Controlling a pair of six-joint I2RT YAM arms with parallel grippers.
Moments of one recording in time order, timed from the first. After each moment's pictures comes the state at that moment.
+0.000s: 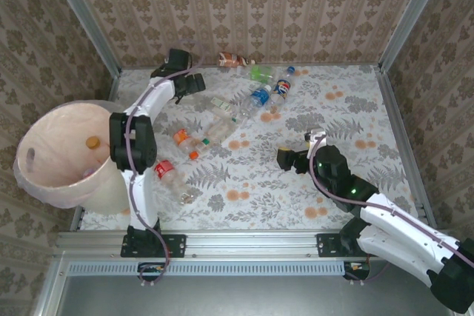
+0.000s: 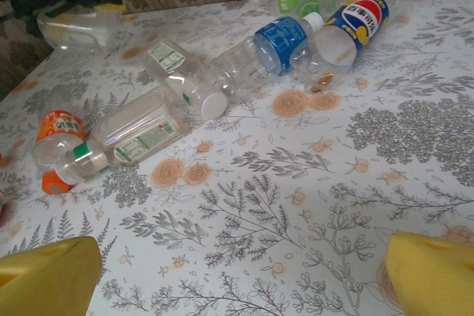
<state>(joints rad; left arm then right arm) -0.25 2.07 1.78 -0.62 -0.10 -0.42 0.63 0.78 0.46 -0.07 0.21 0.38</state>
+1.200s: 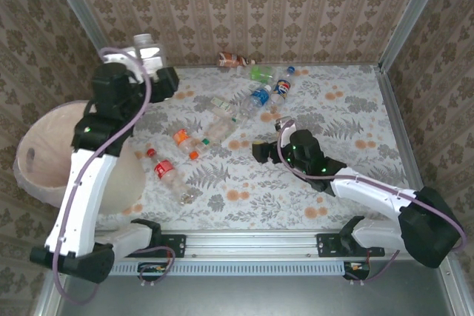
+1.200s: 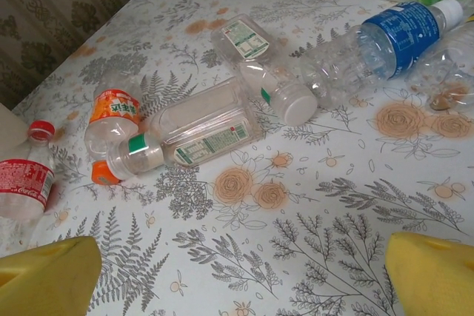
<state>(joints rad) -0.28 1.09 1.49 -0.71 -0.04 -0.34 0.66 1.21 0.59 0.21 0.04 0.33</state>
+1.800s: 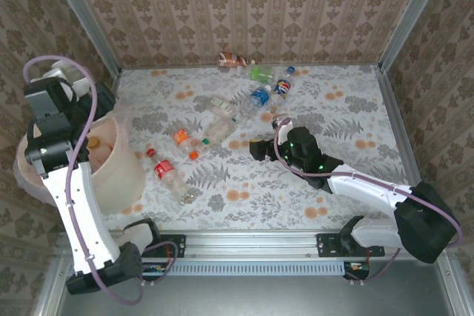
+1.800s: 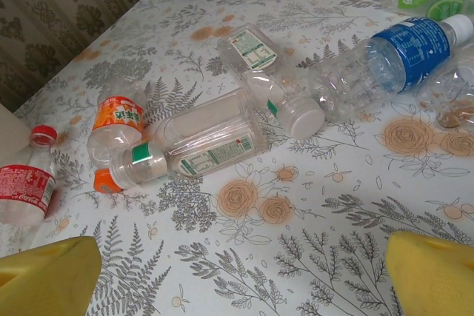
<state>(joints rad) 0.33 1.05 1.60 -1.05 0.07 -0.25 0.66 1.24 0.62 0.23 0.04 0.31</state>
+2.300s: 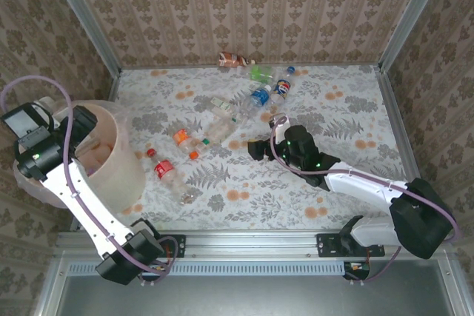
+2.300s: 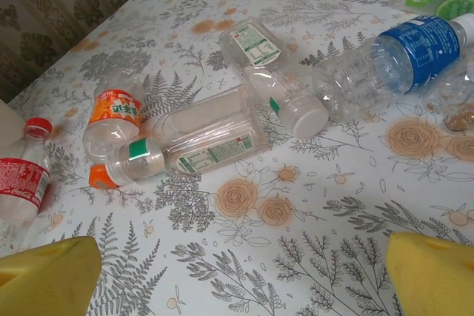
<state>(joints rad) 0.69 1.04 1.42 -1.09 0.30 -0.25 0.66 1.28 0.65 0.22 0.03 0.29</state>
